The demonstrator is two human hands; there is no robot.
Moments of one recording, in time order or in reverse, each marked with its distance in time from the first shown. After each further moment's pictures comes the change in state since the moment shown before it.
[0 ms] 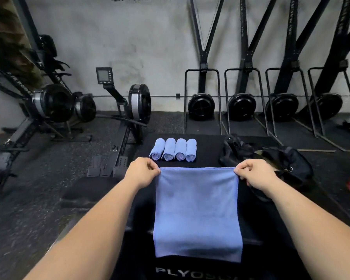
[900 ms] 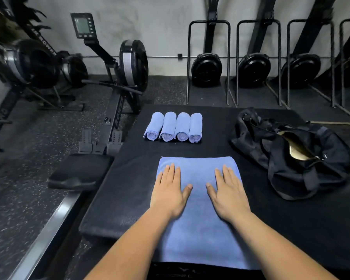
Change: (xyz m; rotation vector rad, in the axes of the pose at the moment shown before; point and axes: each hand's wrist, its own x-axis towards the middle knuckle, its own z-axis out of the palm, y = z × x) left_hand 0.012 -0.044 0.184 0.389 -0.242 0.180; right_hand 0.022 0.068 0.181 -0.606 -0.155 -0.084
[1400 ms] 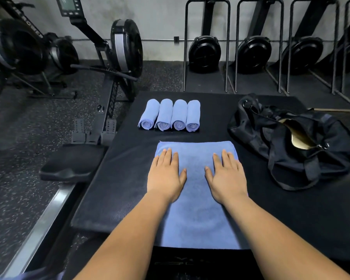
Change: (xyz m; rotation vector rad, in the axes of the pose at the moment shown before) left_hand 0.025 -0.001 -0.003 0.150 0.119 0.054; right_hand 0.021 -0.012 -0.007 -0.196 0.048 0.035
